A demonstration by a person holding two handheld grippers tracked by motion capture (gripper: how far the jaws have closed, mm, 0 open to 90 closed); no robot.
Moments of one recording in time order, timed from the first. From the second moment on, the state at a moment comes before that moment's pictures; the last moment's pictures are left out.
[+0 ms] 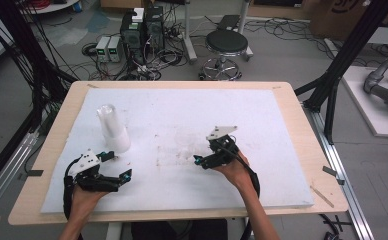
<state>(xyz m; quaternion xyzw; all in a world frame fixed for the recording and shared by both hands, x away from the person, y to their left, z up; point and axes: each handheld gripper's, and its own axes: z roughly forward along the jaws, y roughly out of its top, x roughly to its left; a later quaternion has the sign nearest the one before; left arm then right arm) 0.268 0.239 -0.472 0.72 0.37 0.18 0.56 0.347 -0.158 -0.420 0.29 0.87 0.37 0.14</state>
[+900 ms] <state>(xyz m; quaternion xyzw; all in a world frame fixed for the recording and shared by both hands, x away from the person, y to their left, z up) 0.268 0.239 -0.472 0.71 0.38 0.18 0.56 0.302 -0.258 -0.452 0.34 0.78 0.49 0.20</state>
